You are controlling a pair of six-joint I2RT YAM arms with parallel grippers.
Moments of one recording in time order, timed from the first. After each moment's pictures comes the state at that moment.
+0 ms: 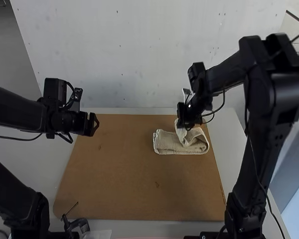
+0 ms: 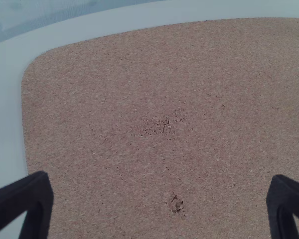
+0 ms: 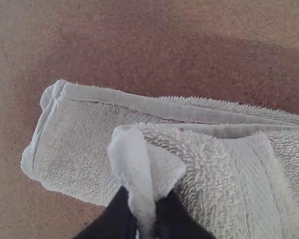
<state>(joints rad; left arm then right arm) -0.04 1.33 0.51 0.11 0.23 0.11 0.25 1.72 1.01 -0.40 -0.25 0.11</state>
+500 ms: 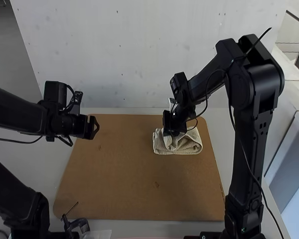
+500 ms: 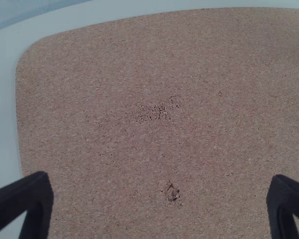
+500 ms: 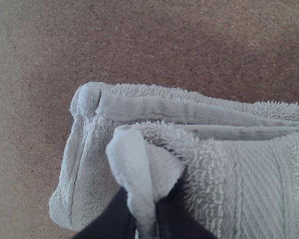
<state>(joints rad) -0.04 1.33 0.49 0.12 0.24 0.11 0.40 1.89 1.04 -0.28 -0.23 0.30</state>
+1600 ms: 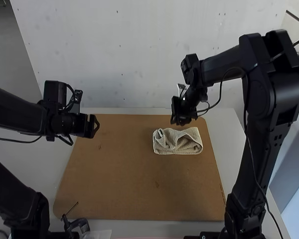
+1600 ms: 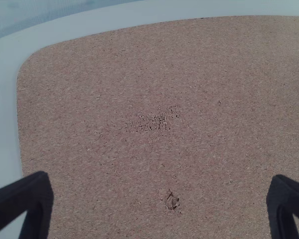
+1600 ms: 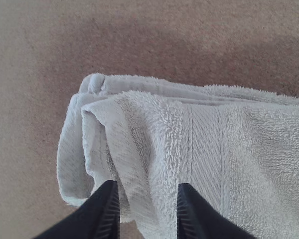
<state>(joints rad) -0.05 1.33 0.49 0.14 0.24 0.11 0.32 1.73 1.11 -0.55 -0.24 0.17</state>
